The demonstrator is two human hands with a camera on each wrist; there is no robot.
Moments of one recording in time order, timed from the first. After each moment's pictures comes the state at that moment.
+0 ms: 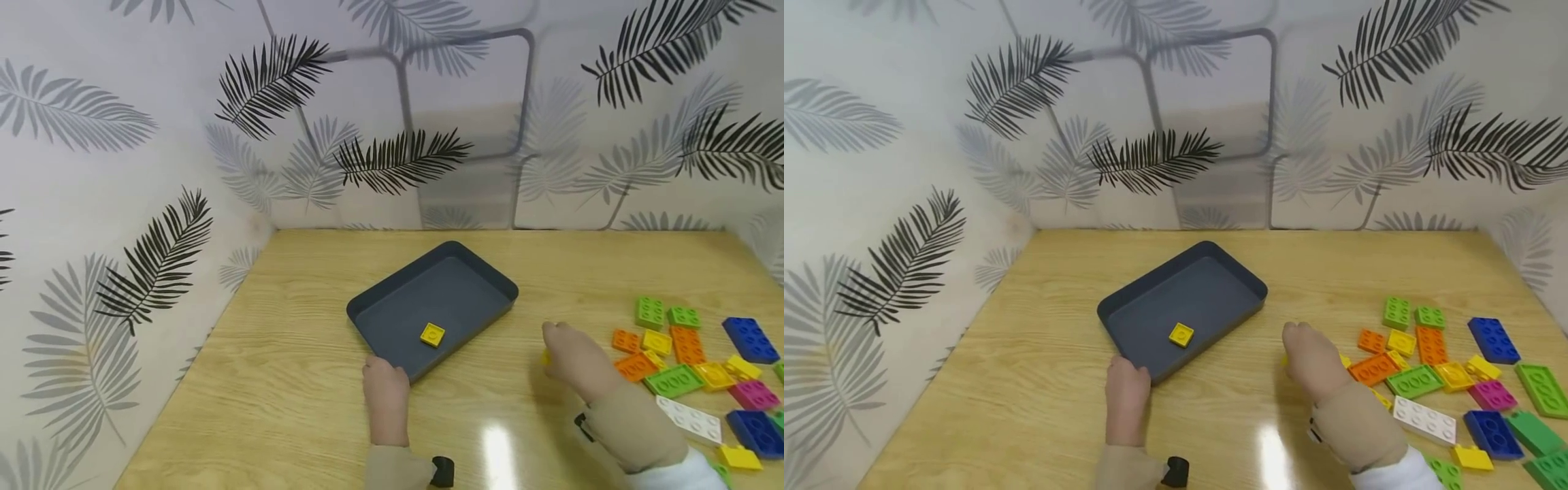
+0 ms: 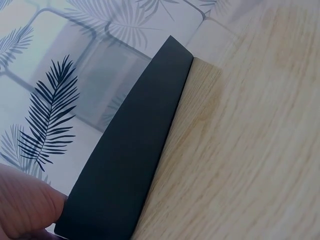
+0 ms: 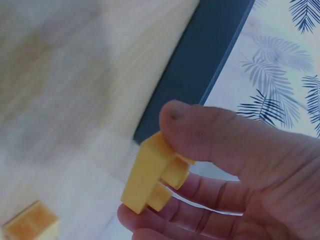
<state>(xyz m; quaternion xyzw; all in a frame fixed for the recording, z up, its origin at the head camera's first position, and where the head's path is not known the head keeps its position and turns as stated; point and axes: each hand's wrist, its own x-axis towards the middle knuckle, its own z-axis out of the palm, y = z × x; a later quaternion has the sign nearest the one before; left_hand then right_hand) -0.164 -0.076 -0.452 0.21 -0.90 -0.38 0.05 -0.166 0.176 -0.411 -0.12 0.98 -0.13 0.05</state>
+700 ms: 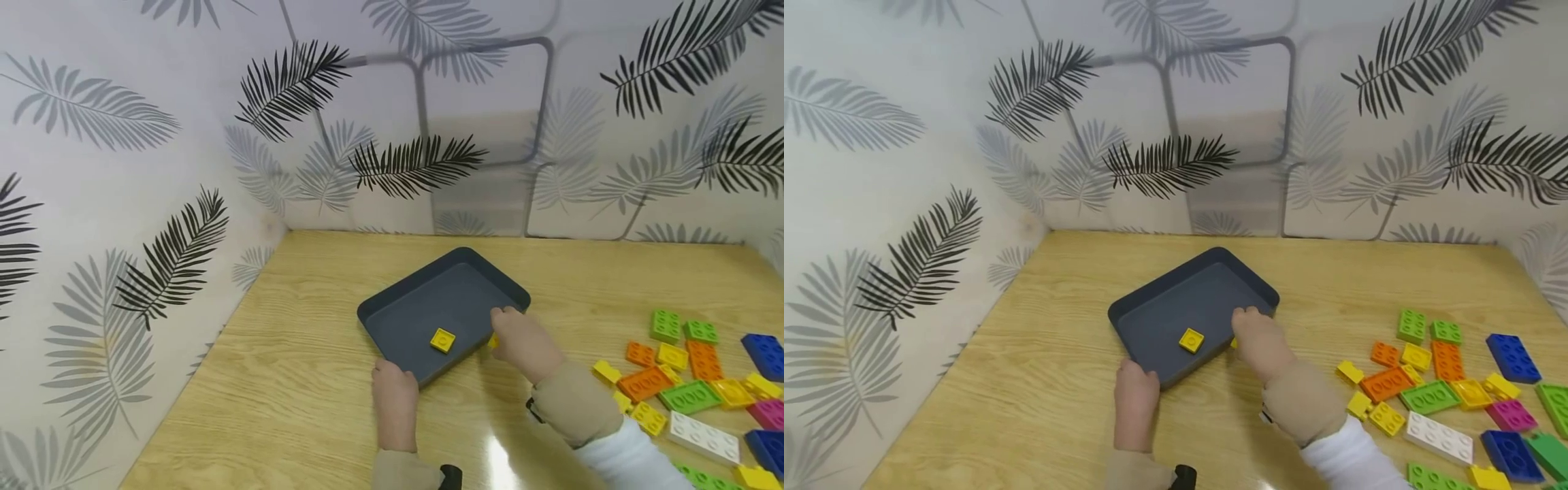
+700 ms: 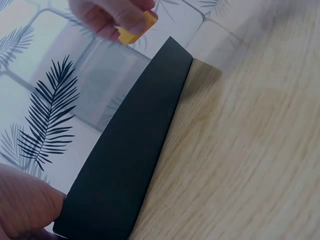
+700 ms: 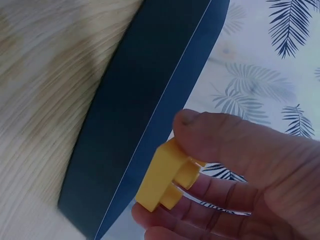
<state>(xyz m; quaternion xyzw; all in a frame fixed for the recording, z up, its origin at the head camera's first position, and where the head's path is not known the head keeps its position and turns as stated) -0.165 -0.080 -0.454 0.21 -0.90 -0.38 0.06 -0.196 0.101 -0.388 -0.16 0.98 -0.13 0.03</state>
